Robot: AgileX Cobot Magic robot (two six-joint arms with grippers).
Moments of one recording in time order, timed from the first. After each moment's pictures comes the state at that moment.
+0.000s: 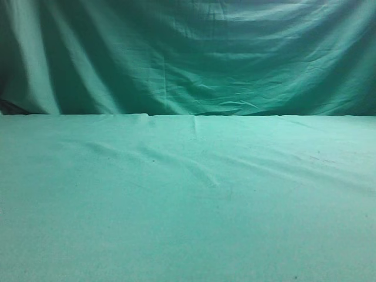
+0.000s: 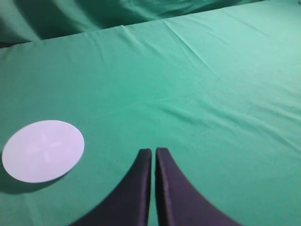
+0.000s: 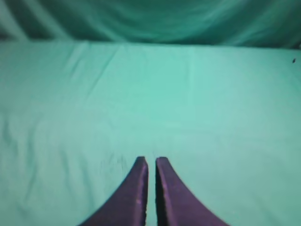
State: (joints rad) left arm -0.14 0.21 -0.32 -0.35 0.52 0.39; right arm 0.09 0.23 -0.42 0.27 0.67 -0.26
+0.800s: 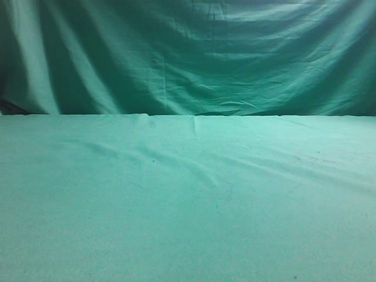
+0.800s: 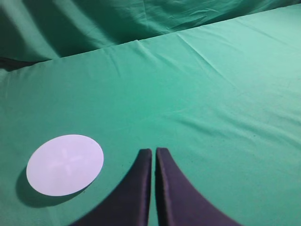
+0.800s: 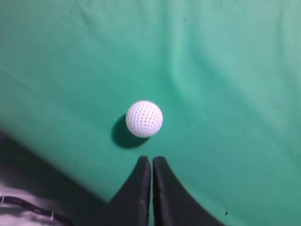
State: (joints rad) left arm -0.15 0.21 -0.32 -0.29 0.47 0.39; right arm 0.41 0.72 -0.64 0.19 1.17 -0.25
